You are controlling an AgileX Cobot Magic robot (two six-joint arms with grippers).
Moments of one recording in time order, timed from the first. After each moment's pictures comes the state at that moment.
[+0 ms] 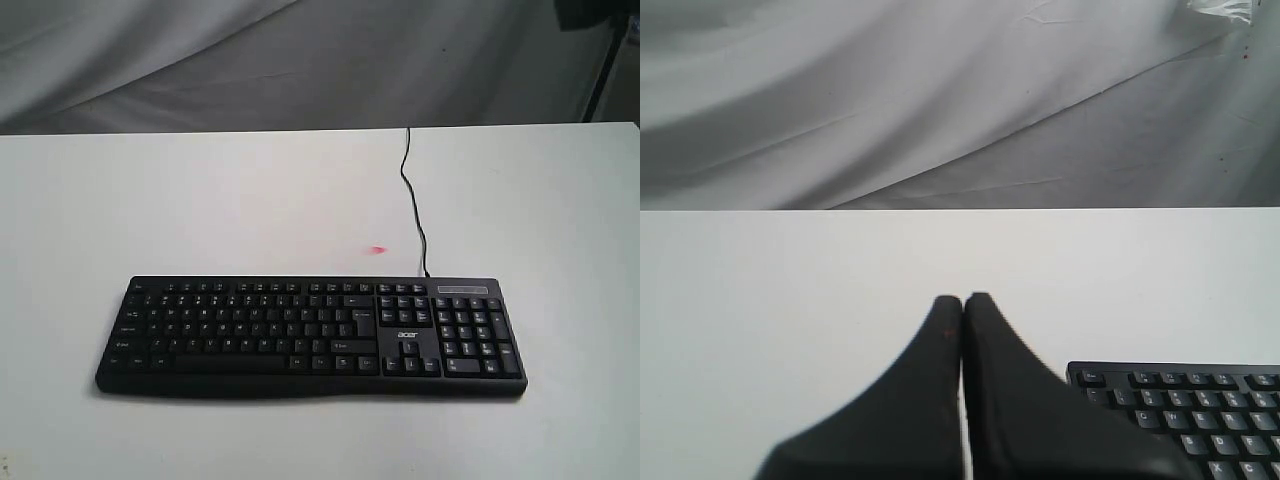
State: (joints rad) left arm 0.01 0.00 -0.01 -0.10 0.22 0.09; right arm -0.05 1.25 -1.22 0.27 0.56 -0.62
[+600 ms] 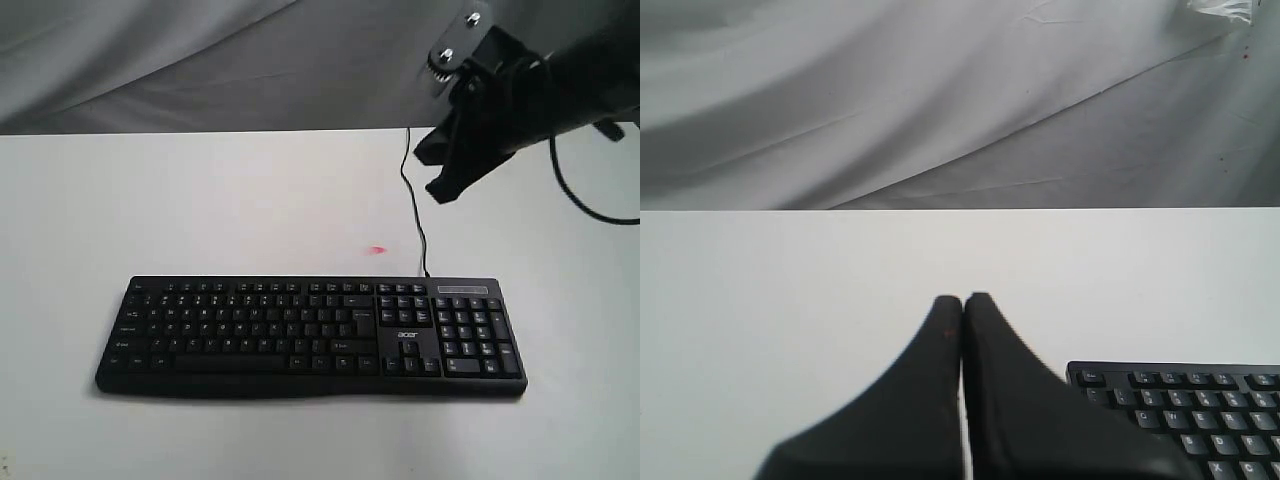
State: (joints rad) left arm 0.01 0.00 -0.01 -0.10 0.22 0.09; right arm -0.01 1.70 -1.22 0.63 0.57 -1.23
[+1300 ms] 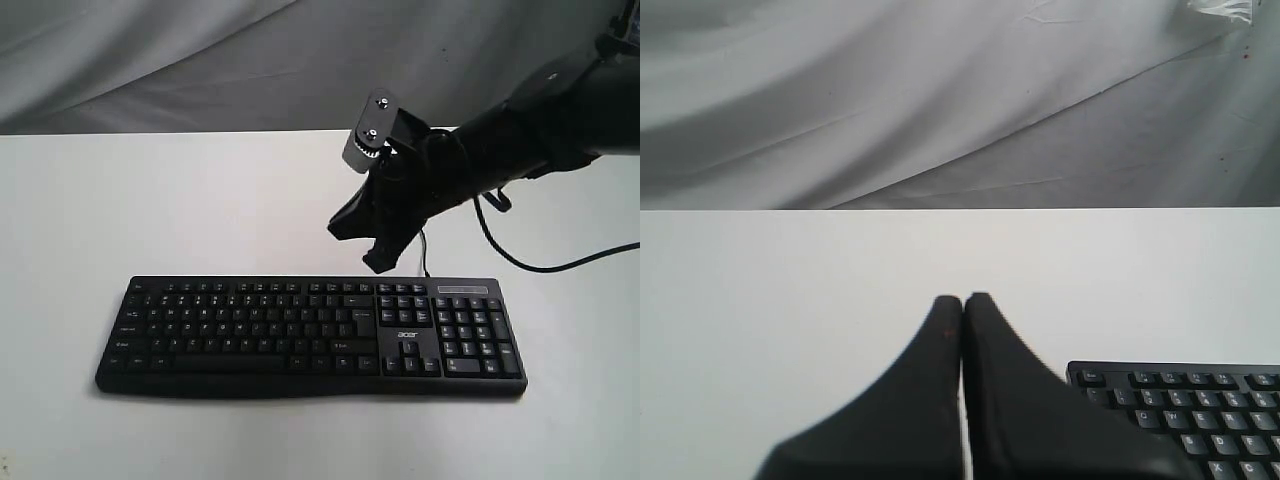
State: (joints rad) left arm 0.01 0.00 -0.01 -0.10 0.22 0.09; right arm 0.07 1.87 -1.22 1.01 0.74 -1.63
